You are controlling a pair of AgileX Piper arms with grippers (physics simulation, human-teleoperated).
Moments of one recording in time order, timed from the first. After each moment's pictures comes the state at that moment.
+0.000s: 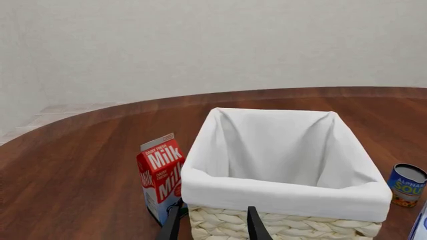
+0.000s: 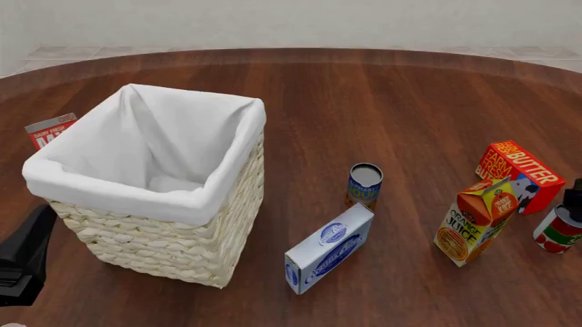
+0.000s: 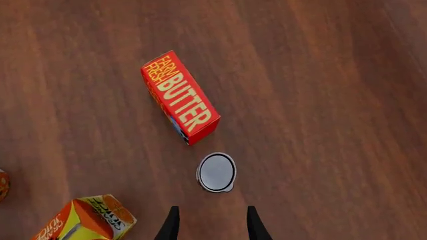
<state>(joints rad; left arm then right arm) -0.05 0.00 0.00 0.03 0.04 -0.46 1.06 -0.52 0.31 -0.16</state>
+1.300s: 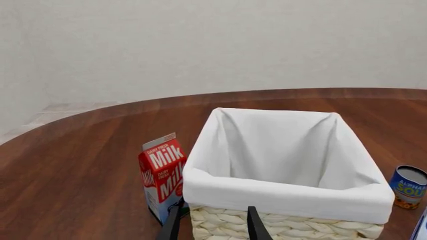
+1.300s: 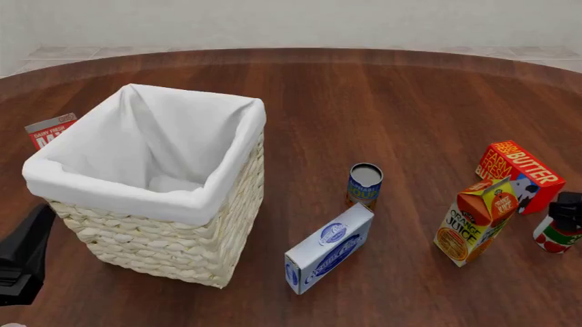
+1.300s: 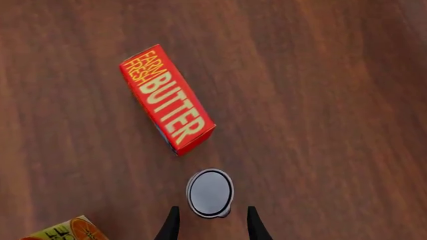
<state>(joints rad) -0.04 0.00 0.00 0.03 0.03 -0.49 1.29 -0.47 0.06 -0.20</state>
